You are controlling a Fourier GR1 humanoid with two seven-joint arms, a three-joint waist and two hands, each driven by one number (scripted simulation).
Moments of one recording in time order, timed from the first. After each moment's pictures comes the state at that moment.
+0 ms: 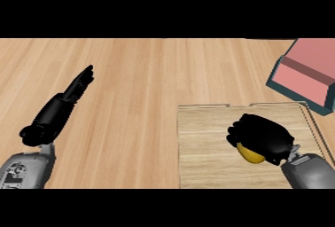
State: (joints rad) left arm -0.21 0.27 0.00 -1.56 -0.11 -0.21 -0.06; right arm -0.22 -0.43 0.32 -1.56 1.35 0.30 -0.65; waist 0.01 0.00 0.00
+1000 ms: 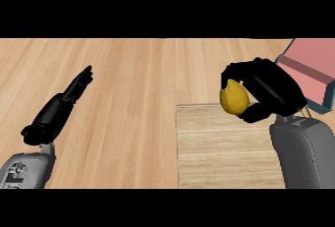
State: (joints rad) left arm -0.21 0.26 0.02 -1.54 -0.12 -0.21 -0.07; right arm -0.50 -0.15 -0.02 -1.60 1.14 0.37 -0.34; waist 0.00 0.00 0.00
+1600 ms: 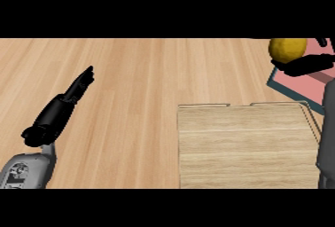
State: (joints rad) left arm -0.21 0.25 0.02 -1.55 -0.13 -0.22 -0.08; right arm -0.75 -0.23 -0.41 -1.46 0.99 0.35 -0.07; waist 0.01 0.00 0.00
